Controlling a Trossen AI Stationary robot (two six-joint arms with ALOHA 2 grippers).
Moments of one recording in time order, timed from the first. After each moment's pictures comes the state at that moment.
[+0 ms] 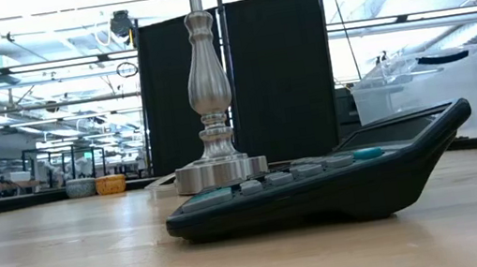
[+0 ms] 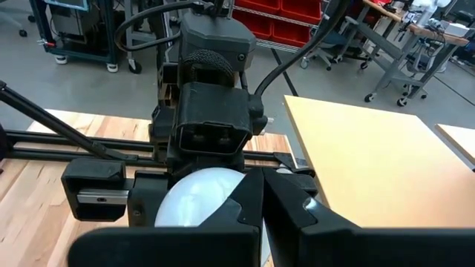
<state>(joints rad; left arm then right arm) 0.25 1.22 0.94 0.35 0.26 -0.01 -0.10 1.86 2.34 -0.82 0.08 -0.20</state>
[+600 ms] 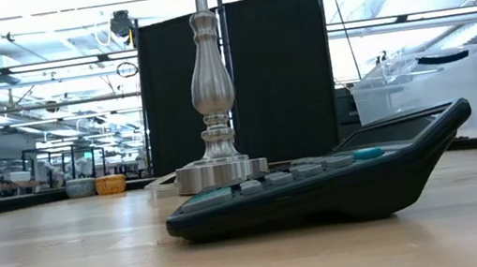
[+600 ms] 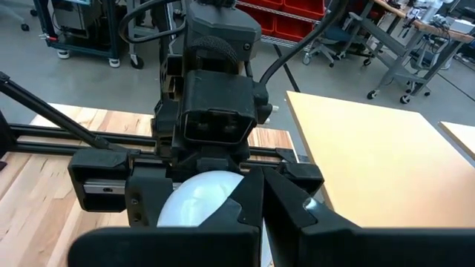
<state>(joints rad) 0.25 1.21 0.94 0.36 0.26 0.01 -0.10 1.86 2.34 -0.85 0.08 -0.20</state>
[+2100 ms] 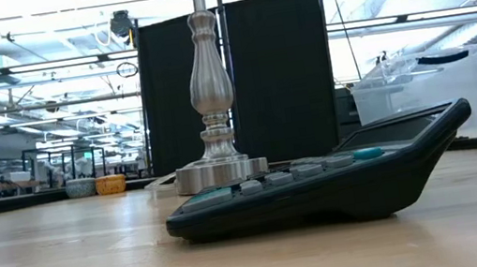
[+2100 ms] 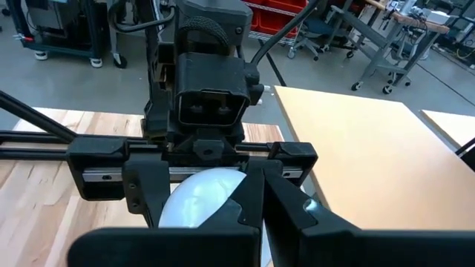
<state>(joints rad) 0.25 1.17 0.95 0.31 0.27 0.04 -0.05 1.86 2.33 -0.89 0.19 -0.15</state>
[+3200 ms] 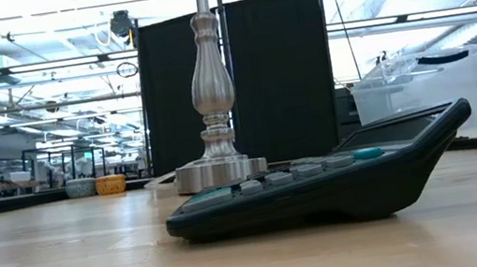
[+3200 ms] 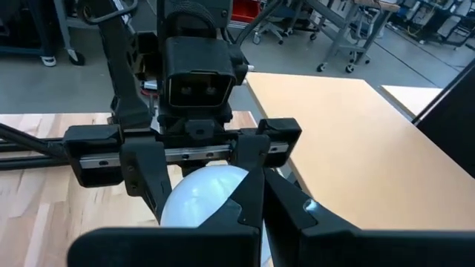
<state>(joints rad) 0.35 1.16 0.95 0.30 0.40 0.04 0.01 1.86 2.33 -0.94 0.37 -0.05</state>
